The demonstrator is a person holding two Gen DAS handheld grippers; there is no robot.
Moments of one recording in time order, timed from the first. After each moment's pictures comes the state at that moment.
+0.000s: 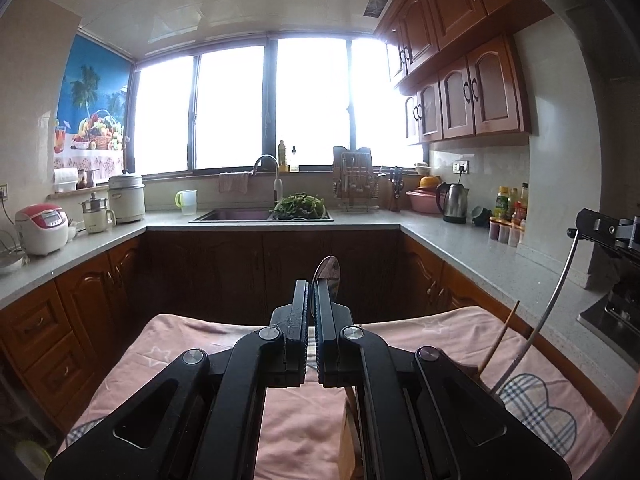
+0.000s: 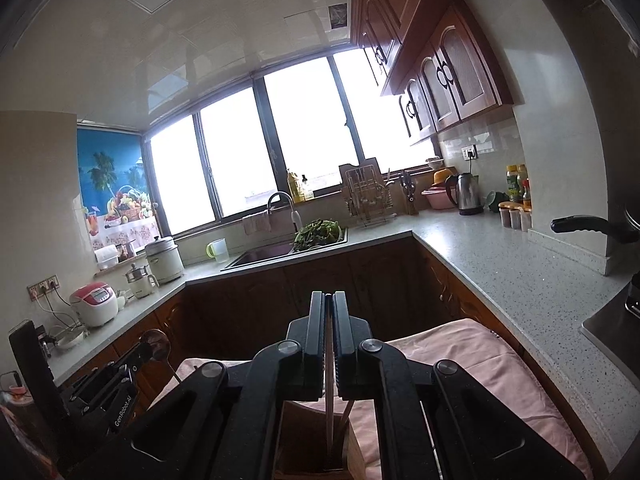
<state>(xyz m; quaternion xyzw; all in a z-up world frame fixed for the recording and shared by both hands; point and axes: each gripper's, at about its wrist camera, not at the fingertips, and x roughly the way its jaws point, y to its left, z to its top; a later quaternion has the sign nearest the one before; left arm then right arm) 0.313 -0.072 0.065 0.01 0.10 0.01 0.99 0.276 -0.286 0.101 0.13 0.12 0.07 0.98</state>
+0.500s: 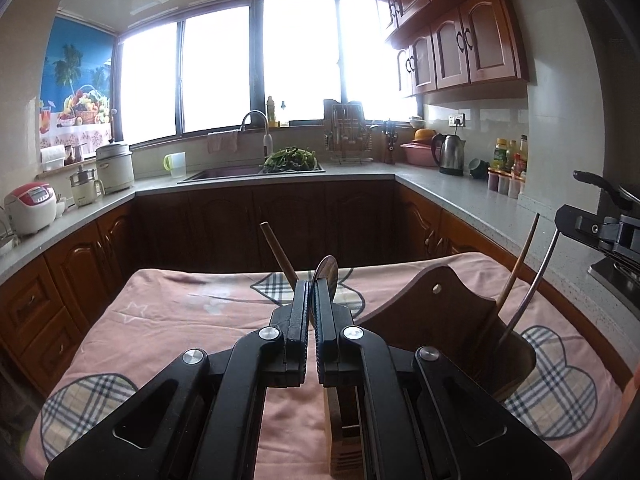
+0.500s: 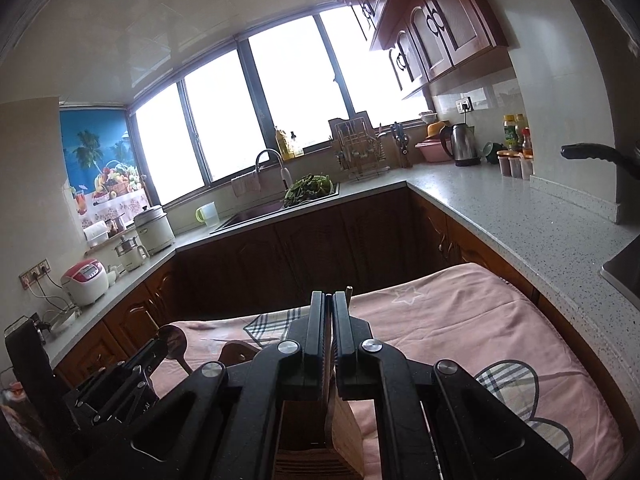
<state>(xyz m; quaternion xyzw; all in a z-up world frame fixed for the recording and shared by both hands) 0.340 -0.099 0.006 0.02 0.18 0.00 0.98 0.304 -0.283 0.034 0.14 0.18 0.07 0.97</state>
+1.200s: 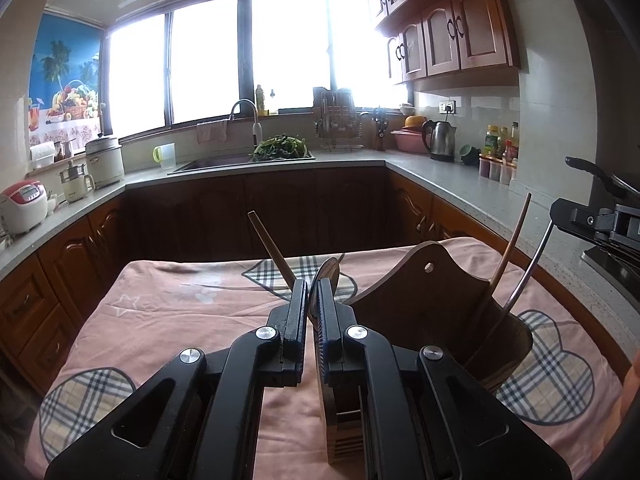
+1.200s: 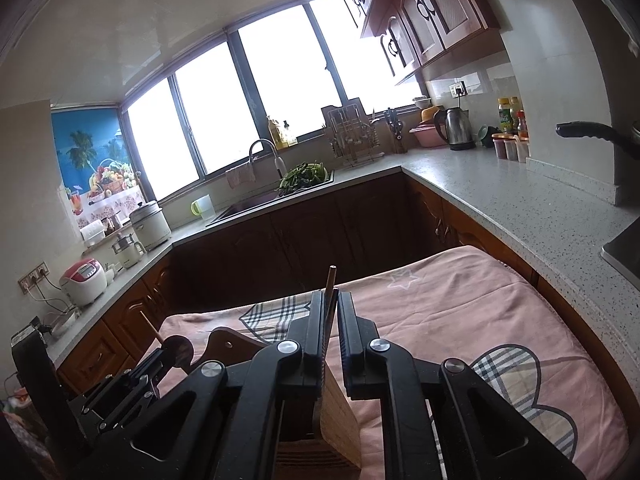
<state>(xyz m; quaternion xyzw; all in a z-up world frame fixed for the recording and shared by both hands) 0.338 -0.100 0.008 0.02 0.20 -0.02 0.98 0.307 -0.291 0.029 0.16 0.21 0.07 0.96</state>
